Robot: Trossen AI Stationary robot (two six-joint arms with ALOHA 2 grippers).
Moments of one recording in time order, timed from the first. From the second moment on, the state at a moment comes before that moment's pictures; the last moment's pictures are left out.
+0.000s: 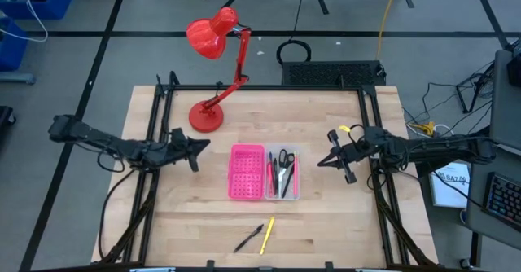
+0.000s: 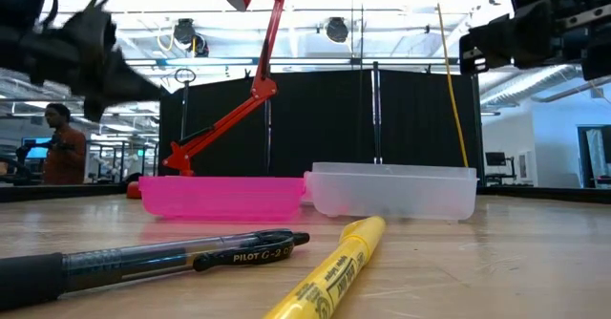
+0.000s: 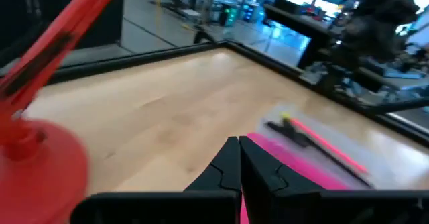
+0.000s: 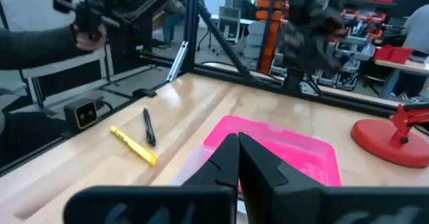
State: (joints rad) left arm -0.25 0.54 0.07 0.25 -0.67 -0.48; right arm -0.11 0.61 0.13 0.42 -0.45 -0.14
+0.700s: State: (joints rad) left arm -0.57 1.51 1.42 -0.94 -0.66 -1.14; right arm -0.11 0.62 0.10 0.39 -0.45 -0.12
